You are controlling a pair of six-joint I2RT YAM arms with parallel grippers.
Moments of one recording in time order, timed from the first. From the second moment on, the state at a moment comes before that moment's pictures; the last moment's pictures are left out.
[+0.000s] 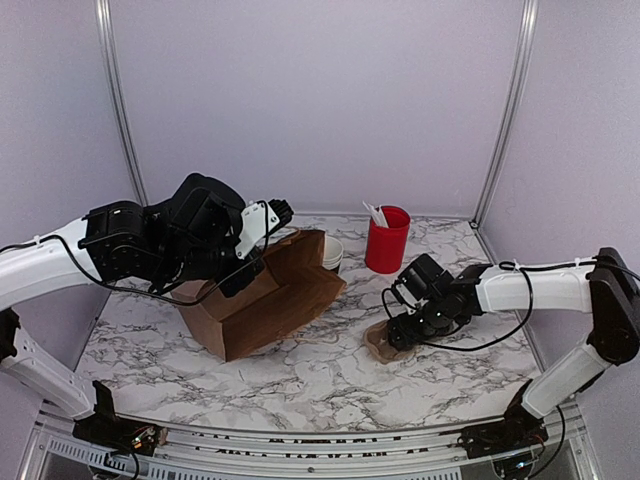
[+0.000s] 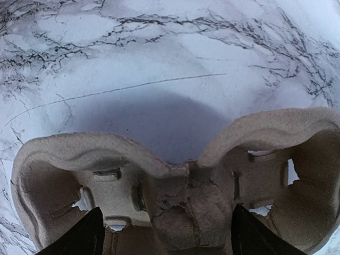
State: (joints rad) left arm -1.12 1.37 1.39 -0.75 -0.50 0.16; right arm 0.71 1.48 0.82 -0.53 0.09 0.35
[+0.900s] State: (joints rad) left arm -1.10 1.37 1.38 -0.73 -0.48 0.16; right arm 0.72 1.55 0.89 -0.54 0.04 0.21
